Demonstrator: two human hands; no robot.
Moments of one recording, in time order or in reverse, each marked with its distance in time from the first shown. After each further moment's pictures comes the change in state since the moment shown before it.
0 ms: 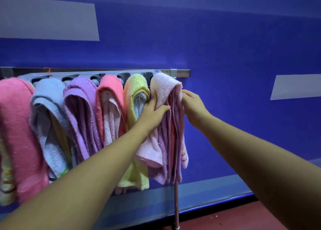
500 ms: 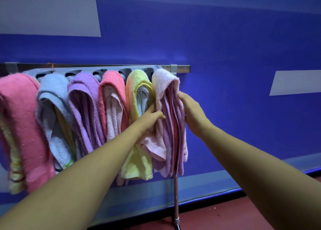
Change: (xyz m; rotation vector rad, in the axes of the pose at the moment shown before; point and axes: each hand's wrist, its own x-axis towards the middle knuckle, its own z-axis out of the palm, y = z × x) left_hand -0.025 -0.013 0.000 -0.304 -0.156 -0.246; right_hand -0.044 0.010 0.001 0.097 -0.083 -0.034
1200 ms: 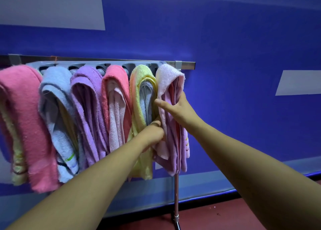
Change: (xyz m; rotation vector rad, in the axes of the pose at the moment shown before) left_hand -0.015 -0.032 0.004 0.369 -0.022 -0.091; right_hand 0.012 0.014 0.032 -0.219 -0.099 -0.164
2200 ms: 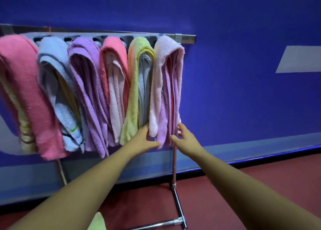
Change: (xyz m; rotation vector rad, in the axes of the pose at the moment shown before) left_hand -0.043 -0.110 0.013 0.082 -0.050 0.144; right_hand -0.143 0.087 0.009 -0.261 -0.092 0.449
